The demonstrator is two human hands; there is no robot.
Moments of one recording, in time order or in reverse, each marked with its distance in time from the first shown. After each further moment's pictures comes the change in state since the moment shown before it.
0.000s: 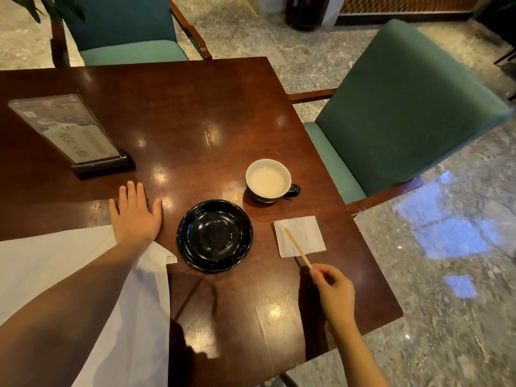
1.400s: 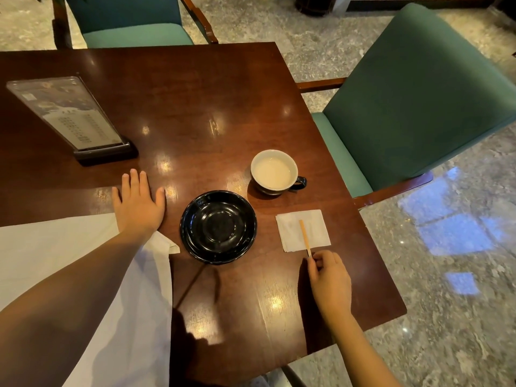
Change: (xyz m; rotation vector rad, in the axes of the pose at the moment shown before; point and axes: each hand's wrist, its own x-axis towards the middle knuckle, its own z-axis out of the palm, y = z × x) left_hand 0.000 0.001 -0.001 -0.012 0.021 0.001; right_hand 0.014 -0.001 0.013 -0.613 -0.001 -0.305
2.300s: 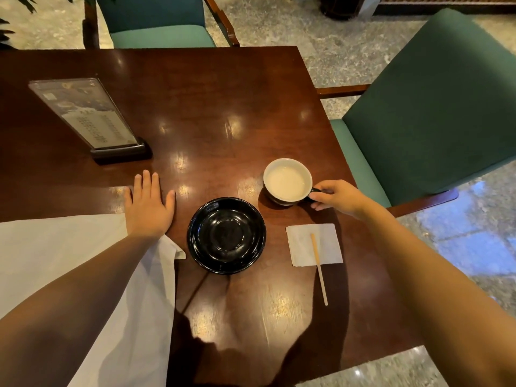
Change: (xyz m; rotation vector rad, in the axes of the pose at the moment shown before) left_hand 0.000 0.000 0.000 0.015 -0.007 -0.006; right_hand 0.194 -0.062 -0.041 0.251 -0.694 -0.113
